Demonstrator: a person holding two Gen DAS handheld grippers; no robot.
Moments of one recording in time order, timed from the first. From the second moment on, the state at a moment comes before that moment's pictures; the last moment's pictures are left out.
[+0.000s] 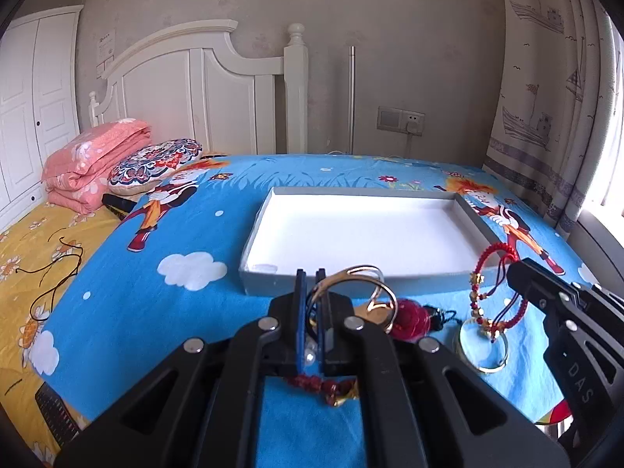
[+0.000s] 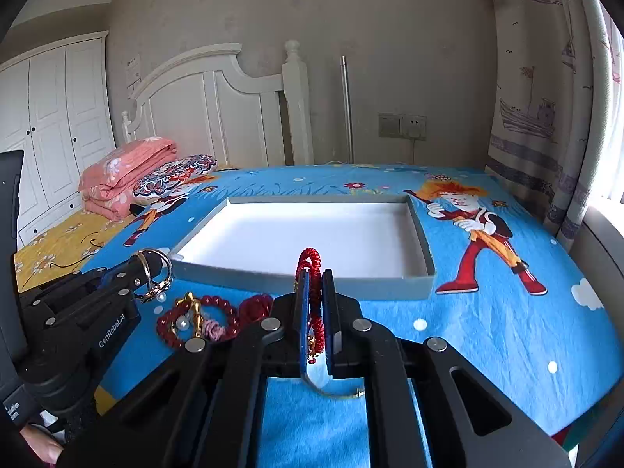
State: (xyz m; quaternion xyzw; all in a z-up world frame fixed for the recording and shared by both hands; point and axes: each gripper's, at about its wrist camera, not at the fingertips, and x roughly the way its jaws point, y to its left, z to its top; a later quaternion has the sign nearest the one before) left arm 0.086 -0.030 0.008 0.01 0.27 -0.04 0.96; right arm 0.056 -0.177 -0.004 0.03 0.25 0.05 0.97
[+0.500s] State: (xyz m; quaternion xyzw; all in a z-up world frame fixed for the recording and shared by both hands) left arm 0.239 -0.050 0.017 0.01 0.36 -0.02 0.93; right arm 0.195 -0.185 0.013 0.03 0.30 0.03 0.95
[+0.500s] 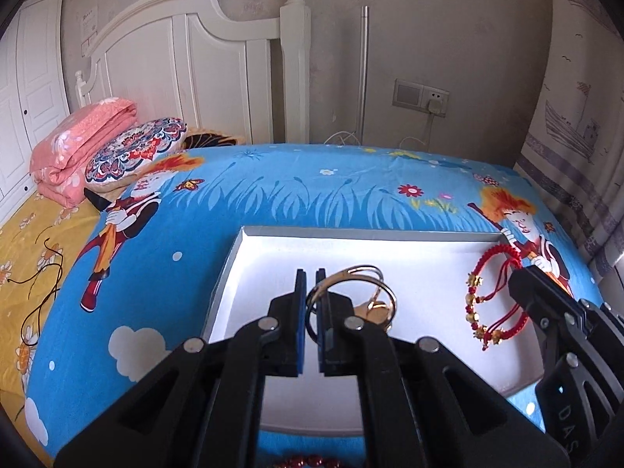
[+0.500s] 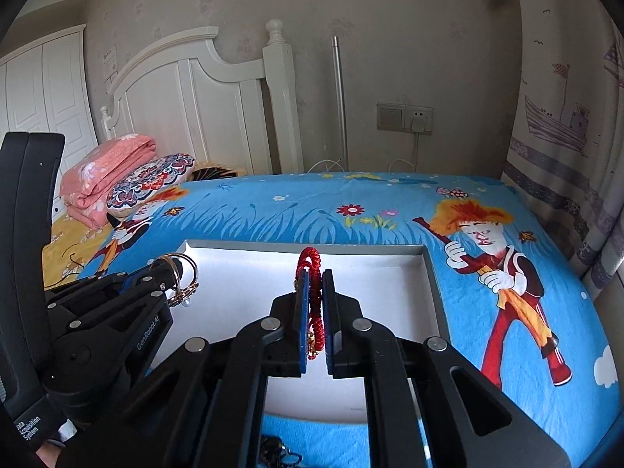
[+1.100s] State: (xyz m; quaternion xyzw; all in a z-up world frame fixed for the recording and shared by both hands) left arm 0.262 -0.043 0.000 0.01 0.38 0.00 0.92; right arm 0.221 -0.192 -0.002 0.04 0.34 0.01 0.94
